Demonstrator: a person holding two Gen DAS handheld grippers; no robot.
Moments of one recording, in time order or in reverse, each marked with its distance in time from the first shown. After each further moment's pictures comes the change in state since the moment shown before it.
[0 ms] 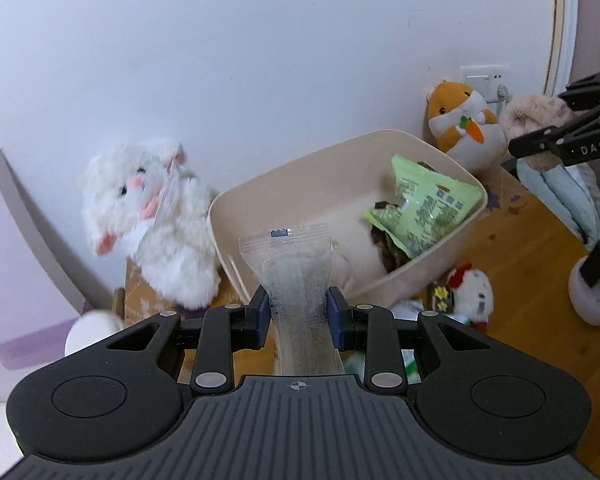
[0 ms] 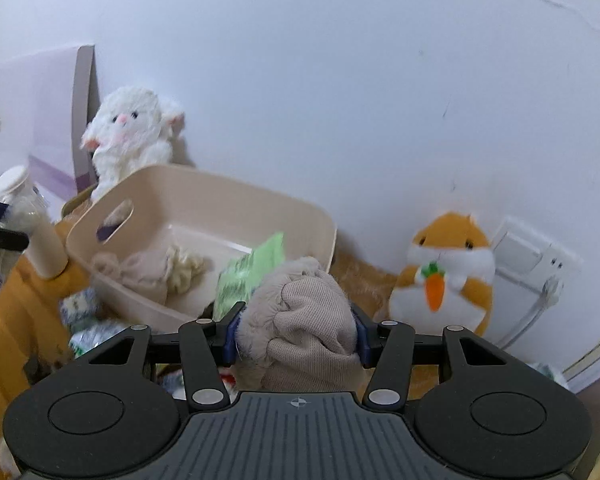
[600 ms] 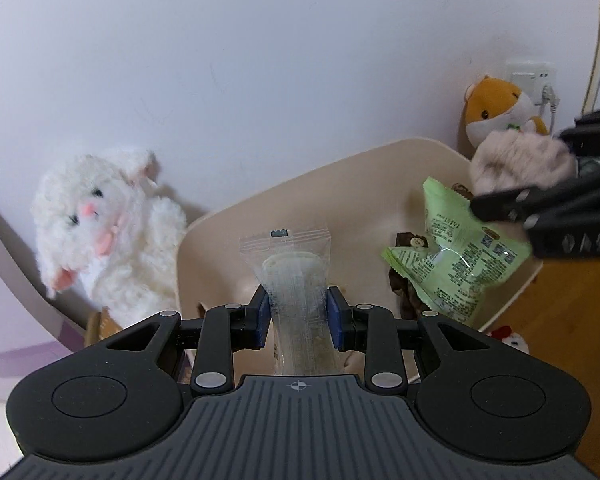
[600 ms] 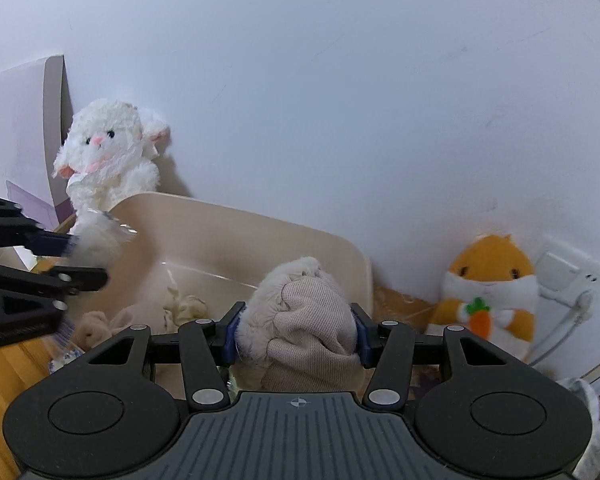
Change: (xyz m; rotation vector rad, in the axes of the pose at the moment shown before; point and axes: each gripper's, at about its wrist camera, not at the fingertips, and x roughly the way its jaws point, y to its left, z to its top) left arm 0.096 -0.014 0.052 -0.052 0.063 0.040; right arm 0.077 0.035 0.035 0.076 0.034 -0.002
